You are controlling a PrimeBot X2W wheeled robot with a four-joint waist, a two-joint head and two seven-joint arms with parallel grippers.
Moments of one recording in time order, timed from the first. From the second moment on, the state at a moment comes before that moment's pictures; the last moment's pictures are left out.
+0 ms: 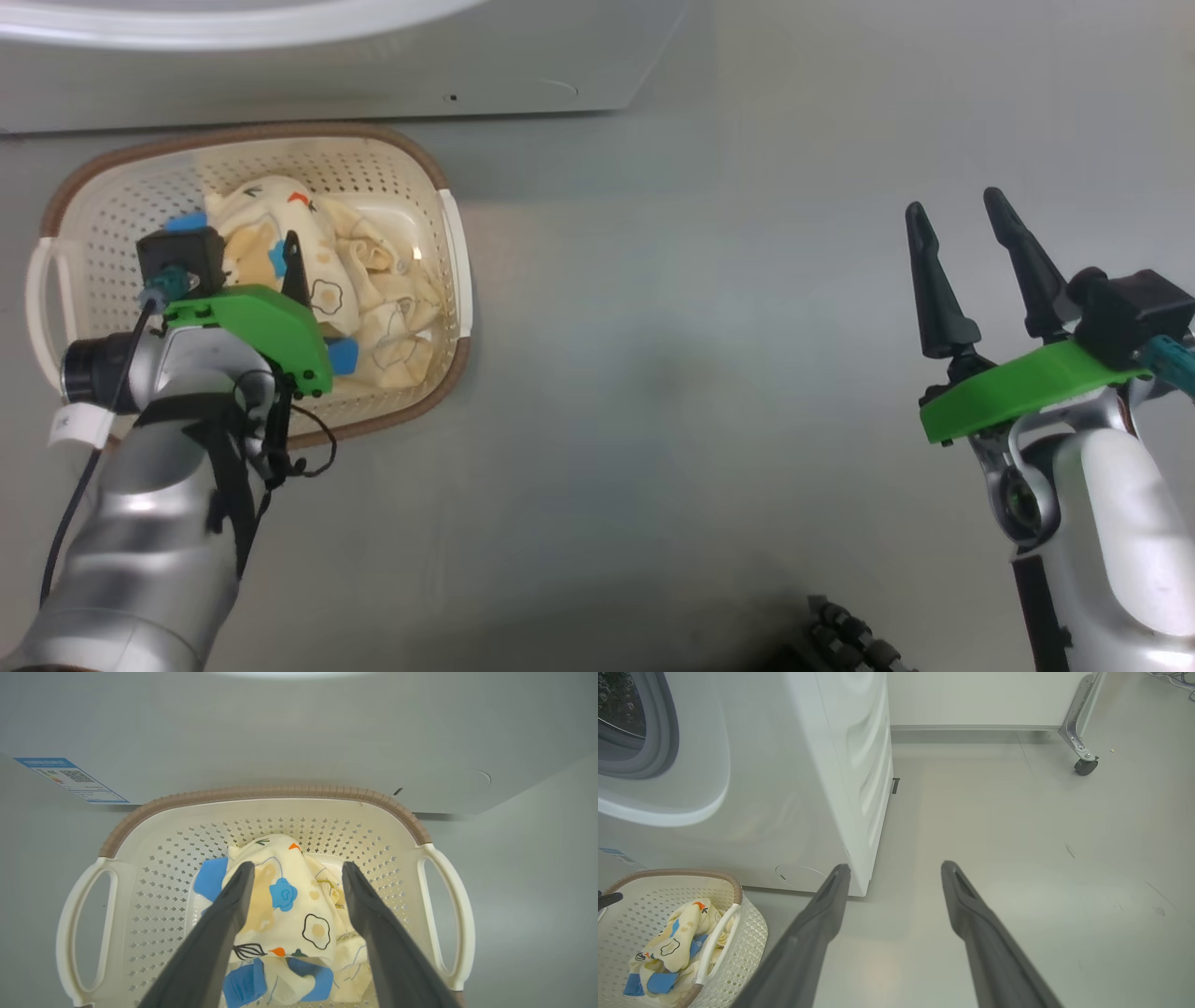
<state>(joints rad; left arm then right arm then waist) -0.88 0.16 -0.46 1.05 -0.51 0.08 -0.17 -0.31 -0.04 -0.01 0.15 0.15 0.13 -0.15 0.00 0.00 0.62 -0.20</state>
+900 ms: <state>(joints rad) -1.10 0.21 -0.40 1.29 -0.63 -0.02 0.02 -0.40 -0.04 0.07 0.15 0.21 0.13 -0.20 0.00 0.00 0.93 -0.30</state>
